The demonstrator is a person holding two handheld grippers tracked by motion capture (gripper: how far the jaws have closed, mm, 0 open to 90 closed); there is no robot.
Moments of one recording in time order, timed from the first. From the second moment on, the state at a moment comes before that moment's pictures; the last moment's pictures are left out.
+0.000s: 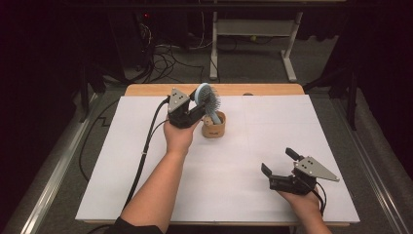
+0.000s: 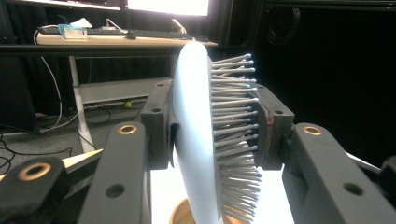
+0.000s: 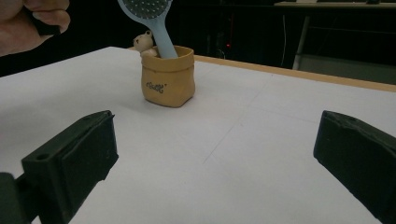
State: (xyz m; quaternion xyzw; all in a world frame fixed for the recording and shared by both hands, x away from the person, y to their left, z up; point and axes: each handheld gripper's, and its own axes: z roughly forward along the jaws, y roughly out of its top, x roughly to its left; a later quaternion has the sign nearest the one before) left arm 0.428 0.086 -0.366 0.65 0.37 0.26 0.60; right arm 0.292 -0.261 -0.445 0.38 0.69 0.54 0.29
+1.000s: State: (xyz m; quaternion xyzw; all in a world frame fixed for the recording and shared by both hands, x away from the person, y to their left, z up) left arm 0.440 0.101 -0.371 0.65 0.39 0.26 0.59; right arm 0.293 -0.262 -0.445 0.38 0.69 0.54 0.29
